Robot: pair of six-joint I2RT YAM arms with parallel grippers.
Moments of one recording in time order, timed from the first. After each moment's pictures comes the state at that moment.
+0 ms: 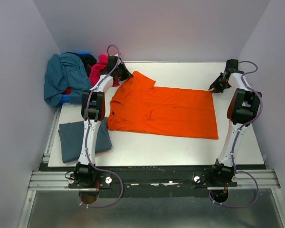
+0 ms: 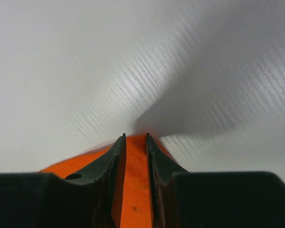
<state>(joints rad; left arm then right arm) -0.14 2.67 2.28 -0.18 0.39 -0.64 -0.22 2.32 1.90 -0.65 -0.13 0.55</state>
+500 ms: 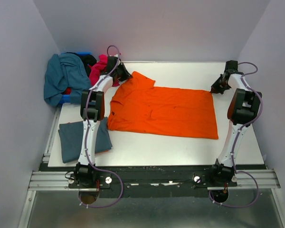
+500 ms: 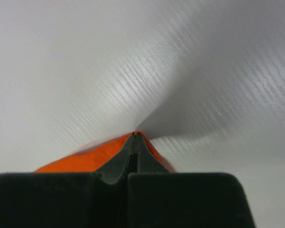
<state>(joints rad) -0.14 2.65 2.24 -0.17 0.38 -0.62 -0.22 2.31 1.88 -0.64 -0.10 0.55</state>
